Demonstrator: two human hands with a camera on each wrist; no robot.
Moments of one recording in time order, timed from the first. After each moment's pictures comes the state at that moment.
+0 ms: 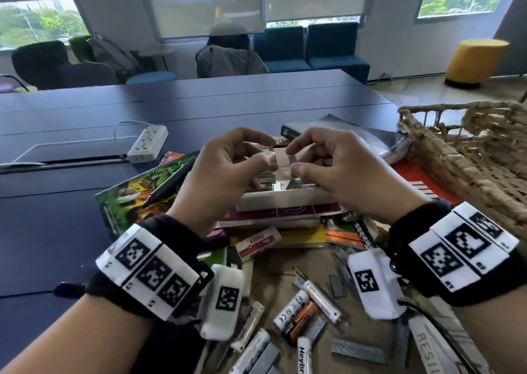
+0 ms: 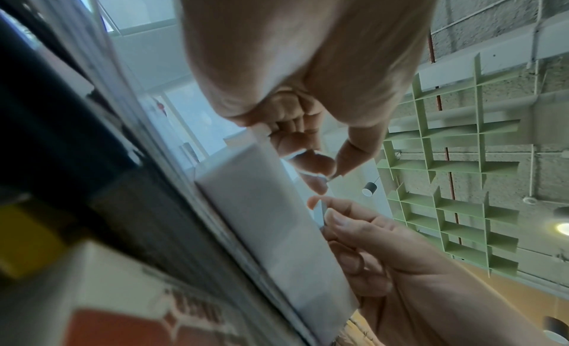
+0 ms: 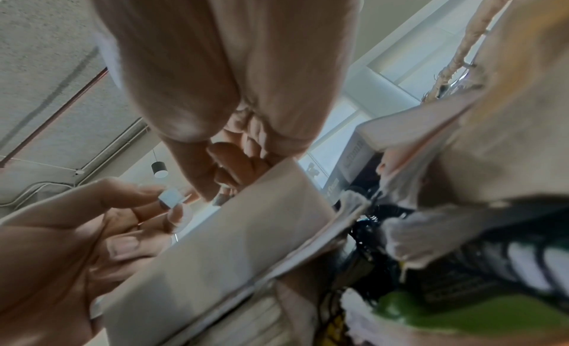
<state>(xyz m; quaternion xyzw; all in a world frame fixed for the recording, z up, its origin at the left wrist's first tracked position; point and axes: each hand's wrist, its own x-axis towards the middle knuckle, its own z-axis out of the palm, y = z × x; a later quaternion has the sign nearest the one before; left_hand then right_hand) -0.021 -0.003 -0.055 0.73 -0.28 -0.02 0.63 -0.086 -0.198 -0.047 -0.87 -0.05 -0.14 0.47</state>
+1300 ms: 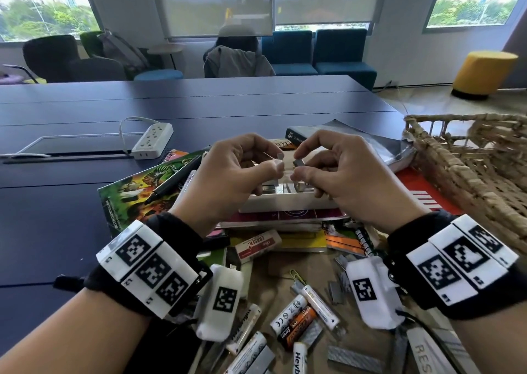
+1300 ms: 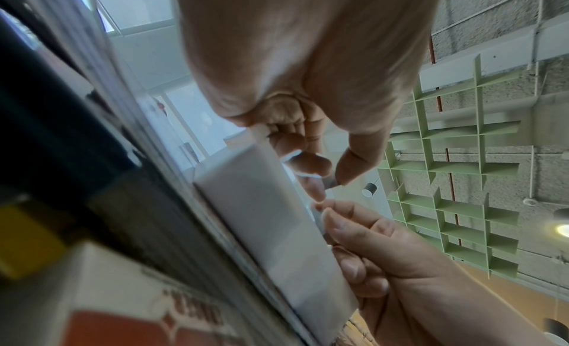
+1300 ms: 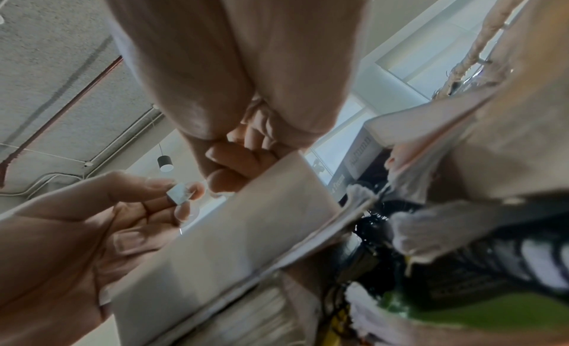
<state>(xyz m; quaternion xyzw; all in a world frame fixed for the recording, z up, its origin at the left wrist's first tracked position) -0.029 -0.004 -0.048 0.75 -0.28 -0.04 0.60 -0.090 -0.196 -0.046 -0.86 -0.04 -0.15 0.48</state>
